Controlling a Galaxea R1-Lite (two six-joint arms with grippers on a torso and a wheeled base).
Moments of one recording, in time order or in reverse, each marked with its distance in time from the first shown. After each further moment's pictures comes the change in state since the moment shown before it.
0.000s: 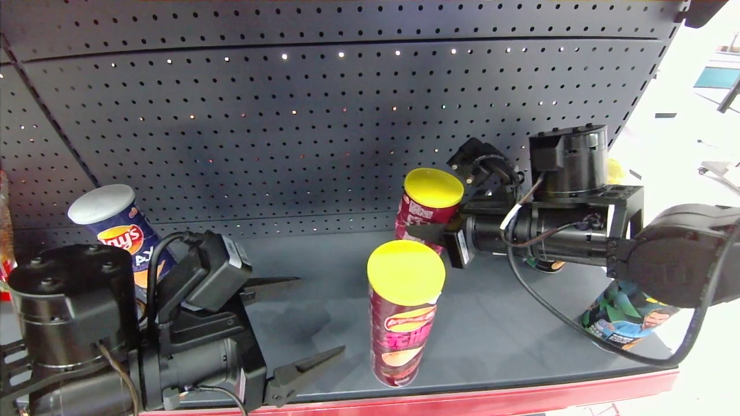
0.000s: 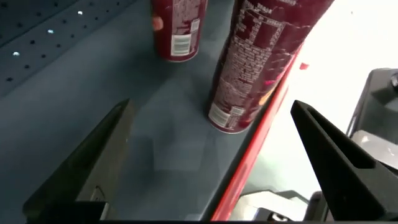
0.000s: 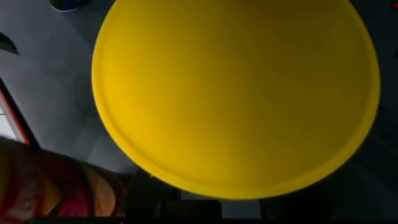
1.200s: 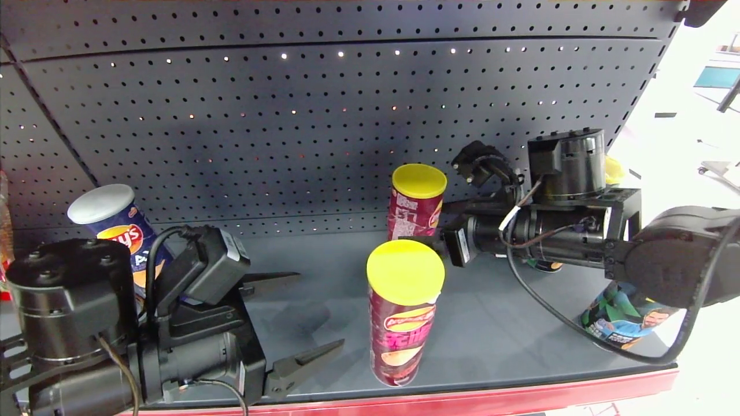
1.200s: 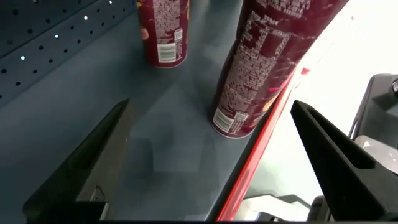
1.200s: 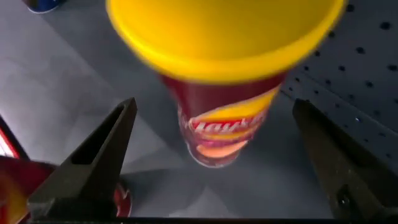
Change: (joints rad) left arm 0.013 0.003 -0.013 0.005 -0.002 -0.002; right arm -0.007 -0.007 0.019 0.004 -0.060 0.053
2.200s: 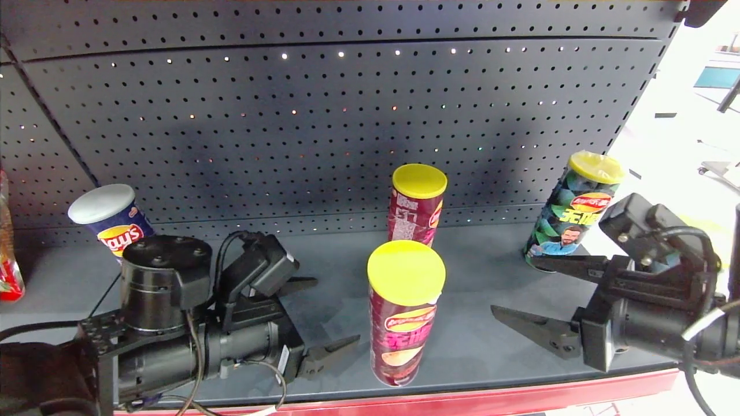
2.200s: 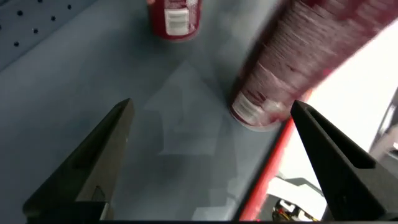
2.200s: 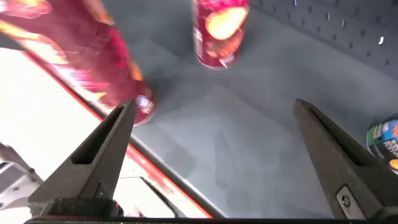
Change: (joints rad) left arm -0.002 0.186 -0.074 0.000 0.037 0.038; right arm 0.005 -0.483 0.472 0.004 -0.071 0.036
